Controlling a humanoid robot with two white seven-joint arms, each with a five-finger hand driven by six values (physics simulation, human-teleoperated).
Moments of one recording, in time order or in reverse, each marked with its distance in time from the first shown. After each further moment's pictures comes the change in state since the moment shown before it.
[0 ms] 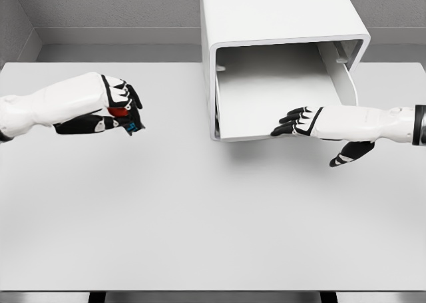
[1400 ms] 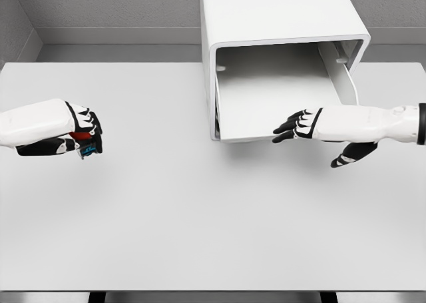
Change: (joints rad) left arm 0.138 0.215 0.026 0.000 -0.003 0.000 0.000; right arm -0.052 -0.036 0.056 -0.030 -0.037 -0.018 -0.011
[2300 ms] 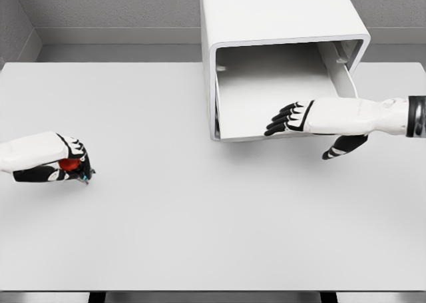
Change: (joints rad) left arm 0.107 0.008 -0.016 0.103 -0.057 -0.001 -0.003; right arm -0.029 0.052 -0.001 0.021 0.036 0.005 0.000
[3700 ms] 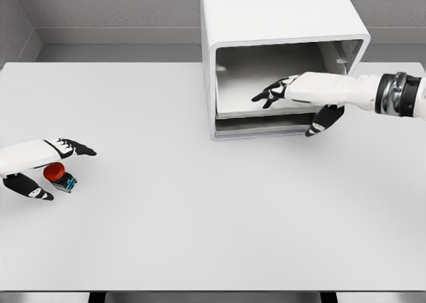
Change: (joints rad) left arm 0.012 -0.029 -0.032 0.151 -0.035 0.001 0.003; right arm -0.052 0.130 -0.003 0.031 0.022 0.292 0.008
